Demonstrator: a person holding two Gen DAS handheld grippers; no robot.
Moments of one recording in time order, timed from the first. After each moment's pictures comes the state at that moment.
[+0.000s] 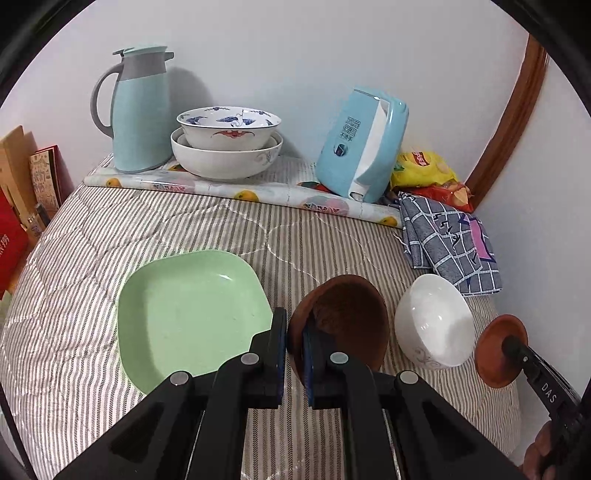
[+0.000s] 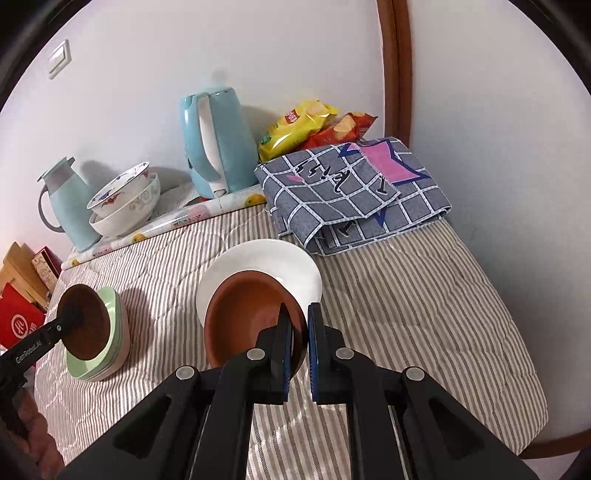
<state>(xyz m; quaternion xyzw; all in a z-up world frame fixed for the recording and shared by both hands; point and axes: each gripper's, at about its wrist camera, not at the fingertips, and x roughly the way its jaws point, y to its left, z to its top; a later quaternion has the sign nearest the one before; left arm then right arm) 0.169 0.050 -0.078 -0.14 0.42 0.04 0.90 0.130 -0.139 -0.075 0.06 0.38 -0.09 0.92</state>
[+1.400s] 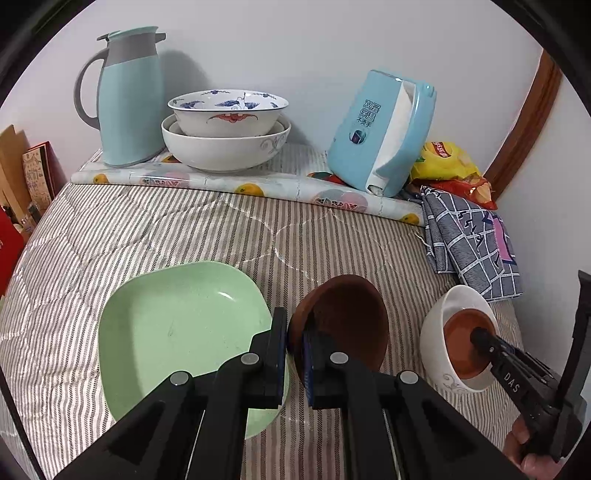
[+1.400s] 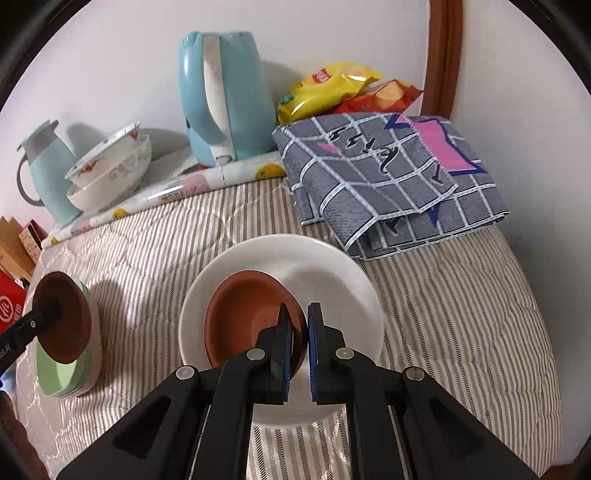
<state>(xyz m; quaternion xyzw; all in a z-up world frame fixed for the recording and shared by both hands) 0.214 0.057 -0.102 -0.13 0.44 0.04 0.89 0.214 -0.120 -0.126 0.02 0.44 -0.07 0.89</state>
